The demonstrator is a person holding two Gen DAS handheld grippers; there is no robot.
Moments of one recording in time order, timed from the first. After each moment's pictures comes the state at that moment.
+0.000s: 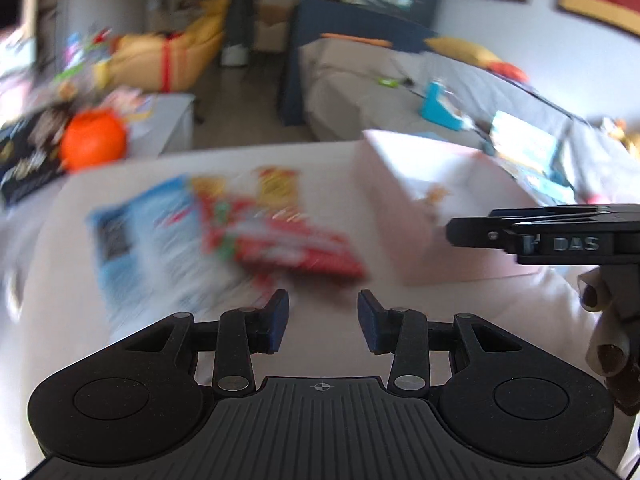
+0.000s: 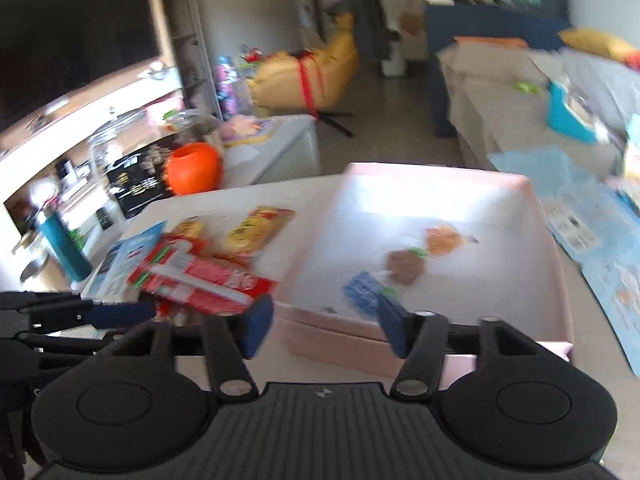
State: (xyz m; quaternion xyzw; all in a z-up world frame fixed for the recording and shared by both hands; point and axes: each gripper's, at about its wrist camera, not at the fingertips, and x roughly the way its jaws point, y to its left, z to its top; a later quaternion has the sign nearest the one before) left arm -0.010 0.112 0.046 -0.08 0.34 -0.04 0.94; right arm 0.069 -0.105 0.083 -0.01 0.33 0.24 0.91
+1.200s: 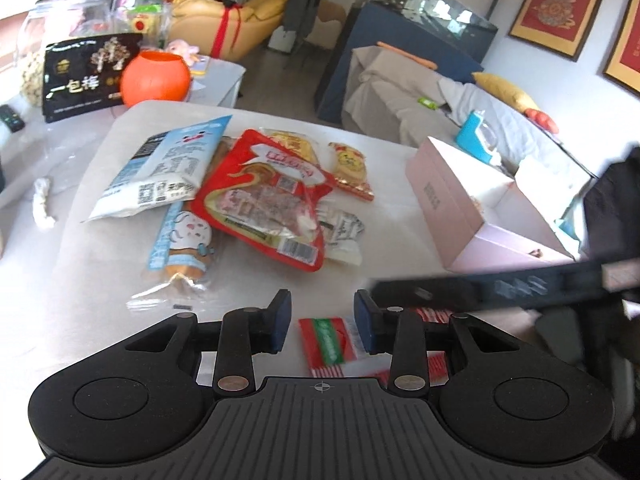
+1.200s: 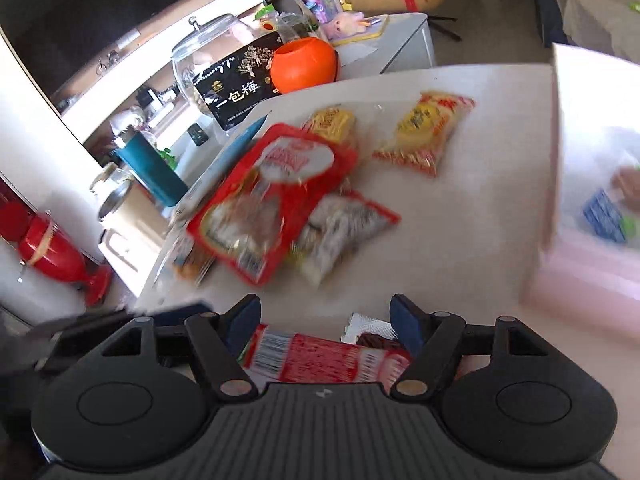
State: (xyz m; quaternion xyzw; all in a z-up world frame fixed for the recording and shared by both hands) left arm -0.057 0.158 0.033 -0.18 0.34 -0.01 0.92; right arm 0.087 0.001 0.030 0.02 0.47 0.38 0.80
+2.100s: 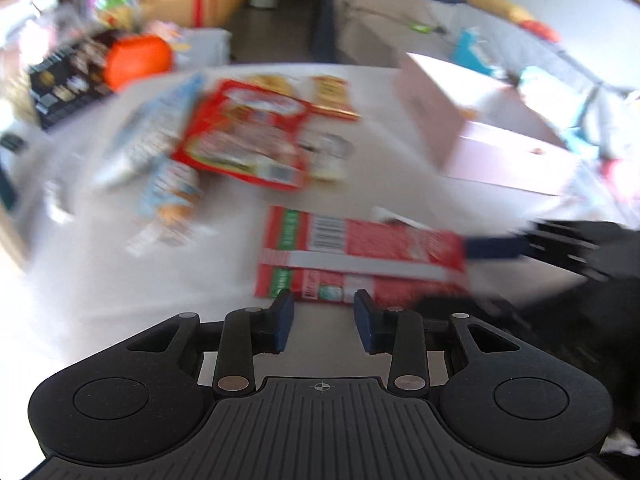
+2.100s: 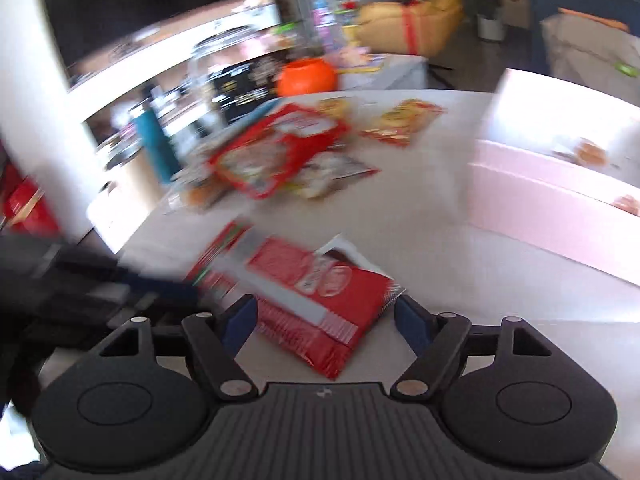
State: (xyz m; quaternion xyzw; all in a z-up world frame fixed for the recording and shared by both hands) left arm -0.065 0.123 0.028 -0.07 0.42 0.01 0.90; right arm 0.003 -0.046 0.028 -0.05 0.39 0.39 0.84
